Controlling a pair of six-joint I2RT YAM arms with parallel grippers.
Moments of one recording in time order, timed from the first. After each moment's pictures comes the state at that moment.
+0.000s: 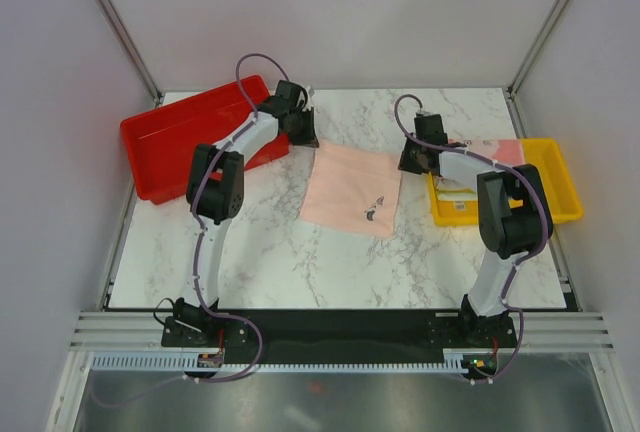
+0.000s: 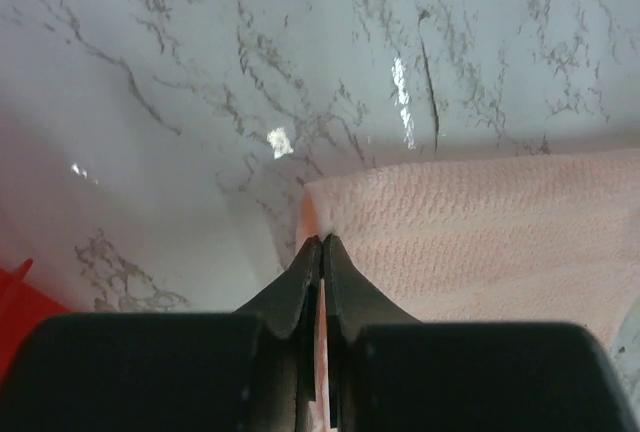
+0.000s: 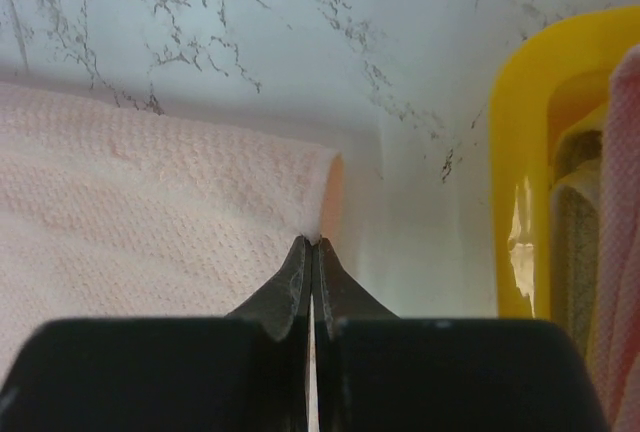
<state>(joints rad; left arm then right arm) -0.35 2.35 1.95 -0.51 0.27 -0.32 0.21 1.87 1.17 -0.16 -0.01 0.43</state>
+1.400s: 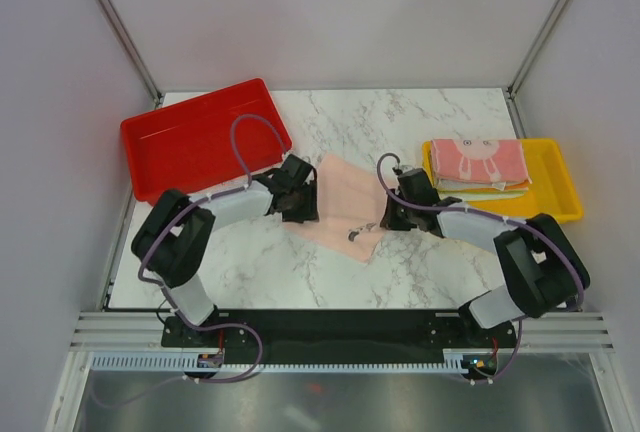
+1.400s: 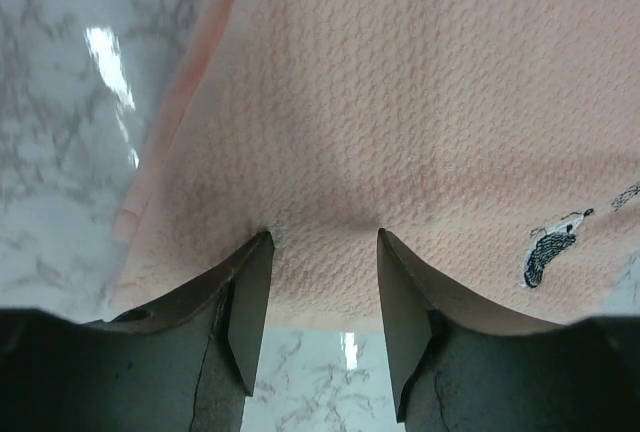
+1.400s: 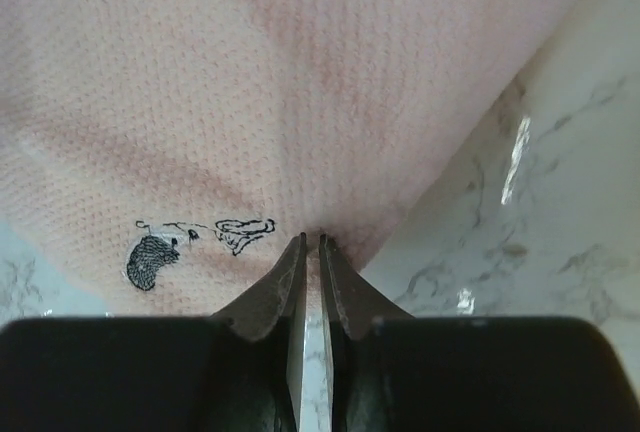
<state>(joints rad) -0.62 1.75 1.03 -0.34 0.00 -0.57 0.44 1.52 0.69 -0.09 -0.09 0.47</state>
